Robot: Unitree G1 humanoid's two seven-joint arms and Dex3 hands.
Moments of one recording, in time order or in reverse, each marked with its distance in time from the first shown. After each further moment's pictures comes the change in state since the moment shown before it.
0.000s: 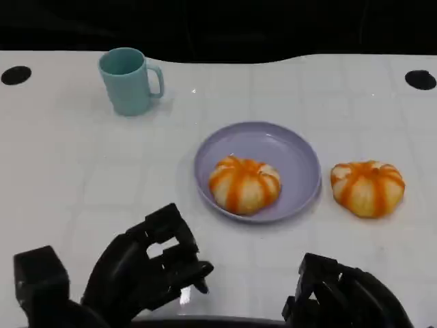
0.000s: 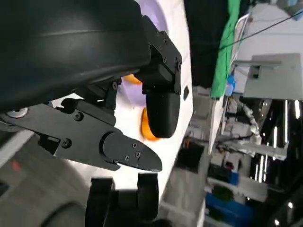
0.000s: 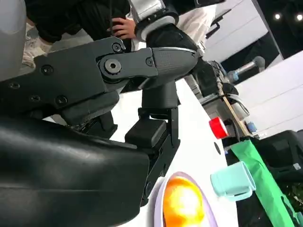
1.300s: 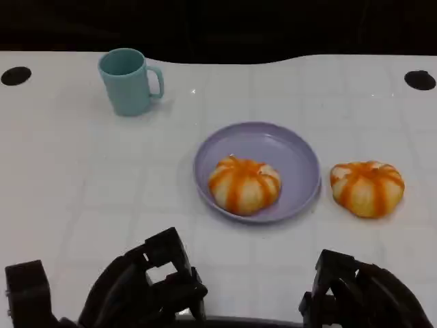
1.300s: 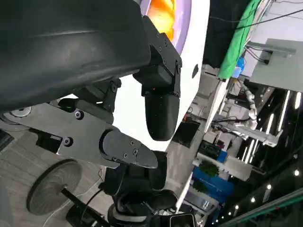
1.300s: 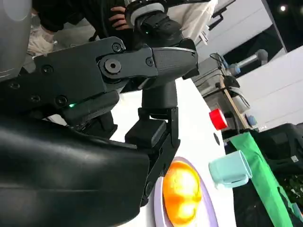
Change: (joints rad) left arm 0.029 -0.038 0.062 0.057 -0.047 0.064 -0.147; right arm -0.018 -0.033 -0.051 0.040 0.004 -0.021 0.028
